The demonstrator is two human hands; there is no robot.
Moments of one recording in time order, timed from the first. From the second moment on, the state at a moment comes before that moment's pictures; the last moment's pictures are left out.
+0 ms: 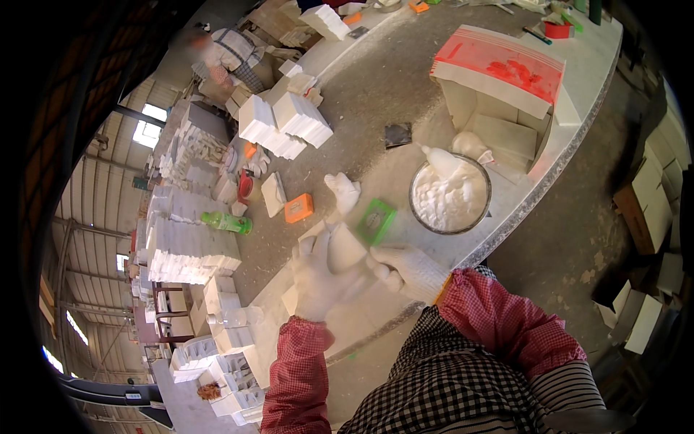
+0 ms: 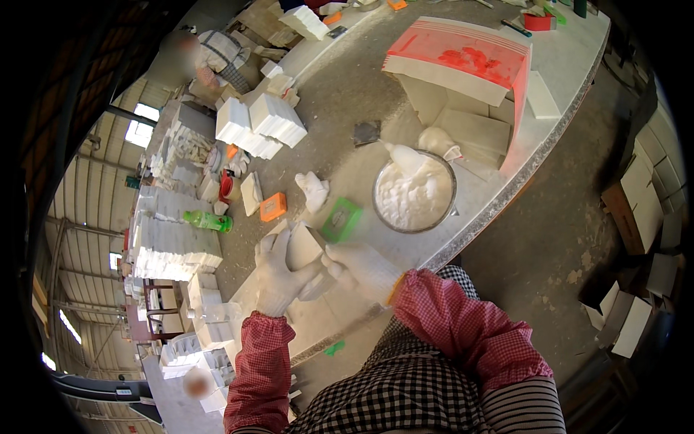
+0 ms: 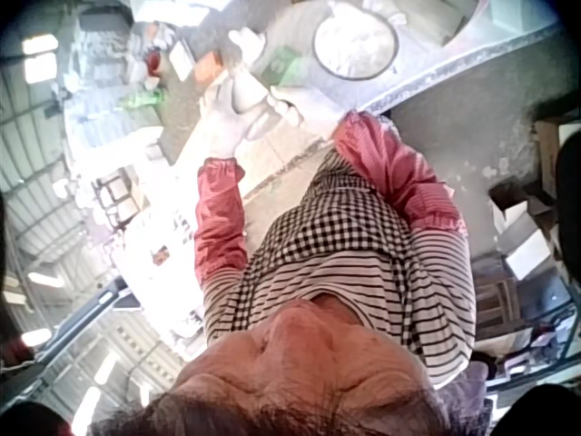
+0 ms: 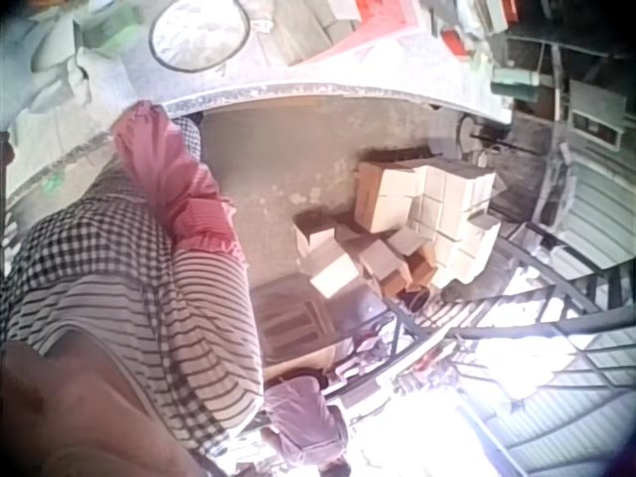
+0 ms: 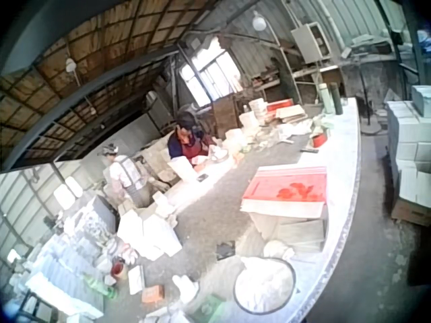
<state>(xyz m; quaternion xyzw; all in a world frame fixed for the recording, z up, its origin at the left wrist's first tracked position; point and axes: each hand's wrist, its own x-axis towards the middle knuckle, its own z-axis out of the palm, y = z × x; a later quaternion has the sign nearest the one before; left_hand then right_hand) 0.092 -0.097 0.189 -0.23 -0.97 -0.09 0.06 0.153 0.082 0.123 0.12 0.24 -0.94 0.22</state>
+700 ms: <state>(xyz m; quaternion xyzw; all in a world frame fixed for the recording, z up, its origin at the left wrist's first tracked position) 0.094 -0.108 0.194 -0.24 -0.97 -0.09 0.05 0.118 0.153 0.123 -0.32 0.88 -0.21 -0.28</state>
